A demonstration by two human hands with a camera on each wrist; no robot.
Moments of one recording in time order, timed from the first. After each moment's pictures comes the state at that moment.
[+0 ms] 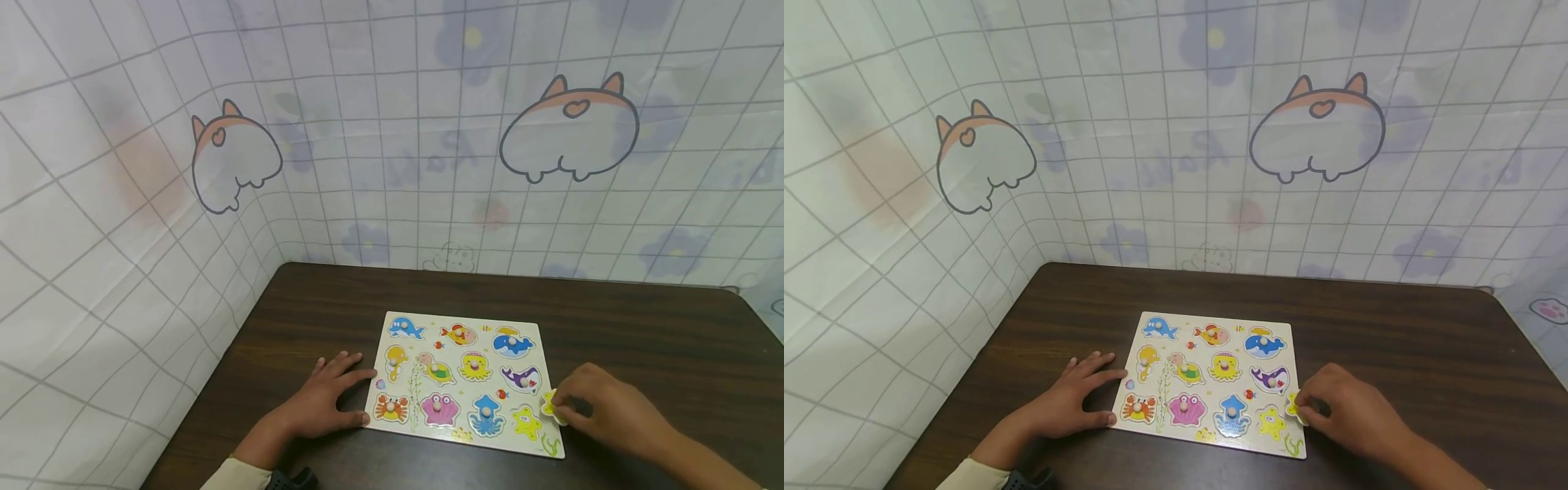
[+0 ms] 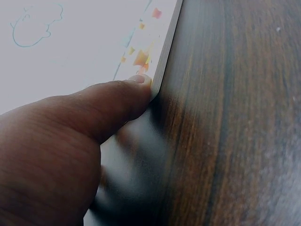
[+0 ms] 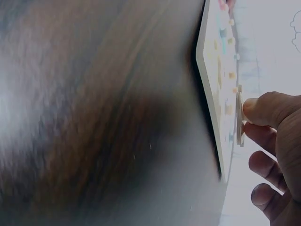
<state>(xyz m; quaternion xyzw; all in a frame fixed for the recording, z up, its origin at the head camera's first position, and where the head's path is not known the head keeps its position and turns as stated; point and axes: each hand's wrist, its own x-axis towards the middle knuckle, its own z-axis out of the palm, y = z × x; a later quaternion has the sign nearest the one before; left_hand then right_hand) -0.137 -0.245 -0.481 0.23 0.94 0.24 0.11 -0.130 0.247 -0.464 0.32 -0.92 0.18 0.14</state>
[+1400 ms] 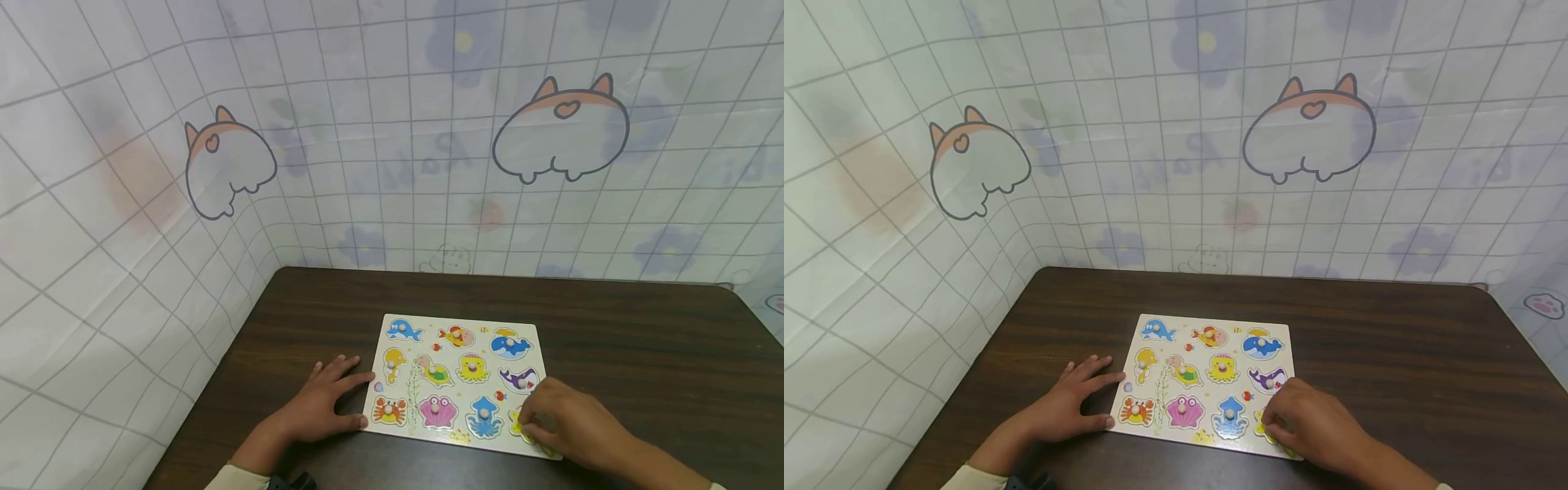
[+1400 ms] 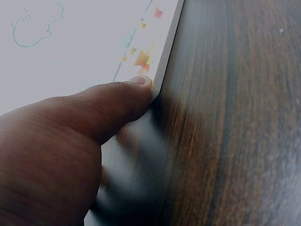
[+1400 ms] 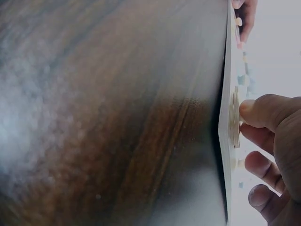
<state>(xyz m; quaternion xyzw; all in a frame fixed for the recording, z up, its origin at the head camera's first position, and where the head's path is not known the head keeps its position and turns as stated) -0.139 -0.246 -0.484 0.21 0.94 0.23 0.12 -0.120 0.208 -0.473 0.35 -0.91 0.21 0.04</state>
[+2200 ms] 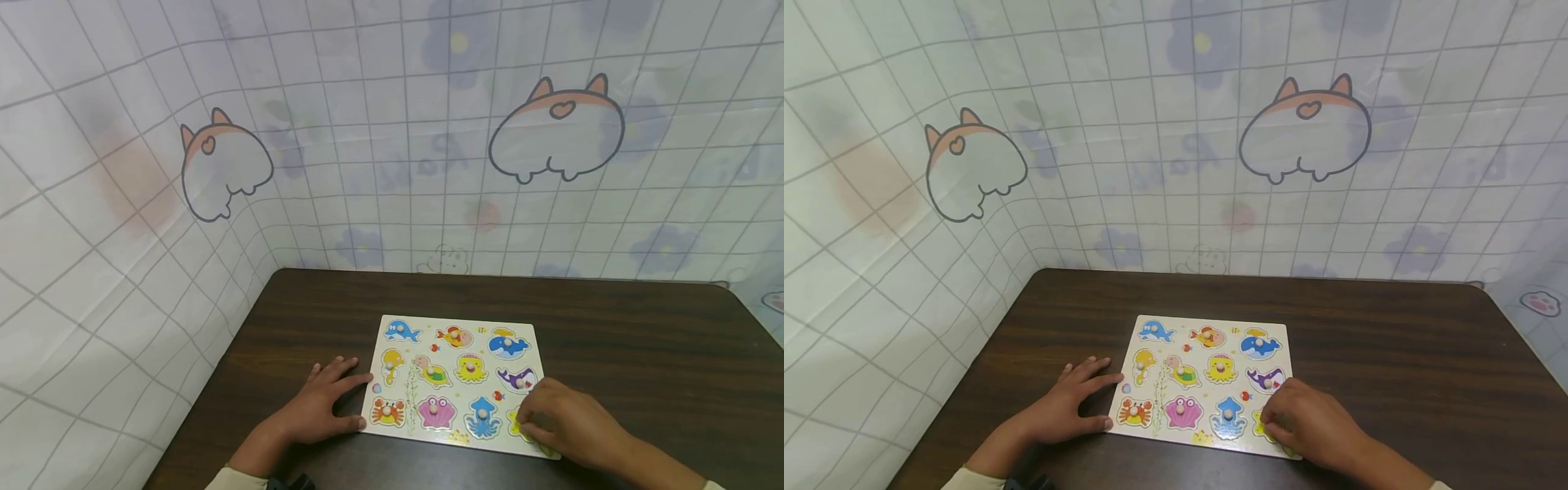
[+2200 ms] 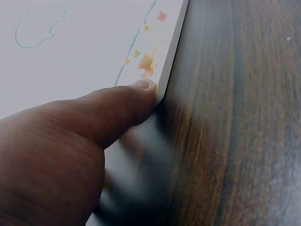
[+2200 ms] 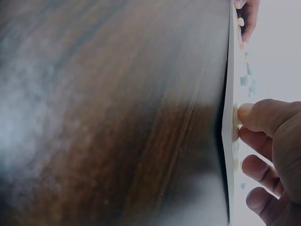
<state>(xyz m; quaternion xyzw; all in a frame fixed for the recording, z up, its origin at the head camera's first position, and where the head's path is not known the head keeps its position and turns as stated) -0.139 -0.246 -0.481 0.23 0.93 0.25 0.12 -0.121 0.207 -0.476 0.35 -0.91 0.21 0.06</state>
